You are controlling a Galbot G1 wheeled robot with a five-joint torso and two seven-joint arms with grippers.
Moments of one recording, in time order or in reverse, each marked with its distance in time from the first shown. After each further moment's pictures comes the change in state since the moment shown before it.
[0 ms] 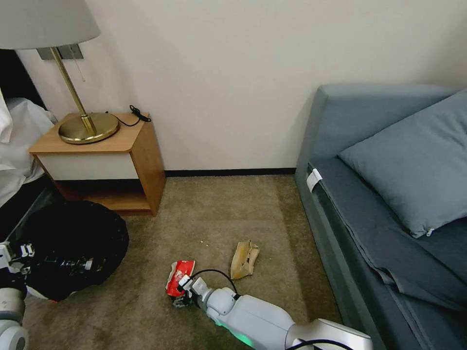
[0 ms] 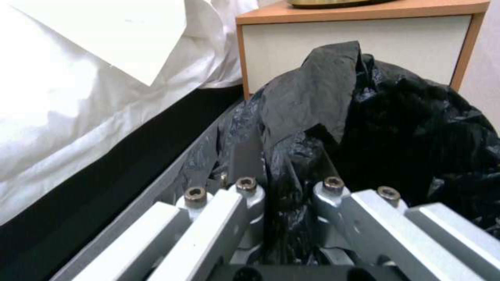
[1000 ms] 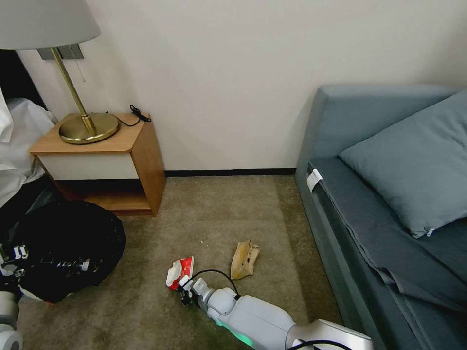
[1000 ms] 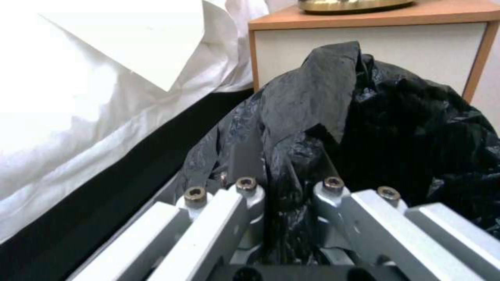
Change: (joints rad) left arm 0.012 0.007 -0.031 -0.002 -0.017 -0.004 -0.004; right arm -0.006 0.000 0.020 0.011 -0.005 0.005 -0.004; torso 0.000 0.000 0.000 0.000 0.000
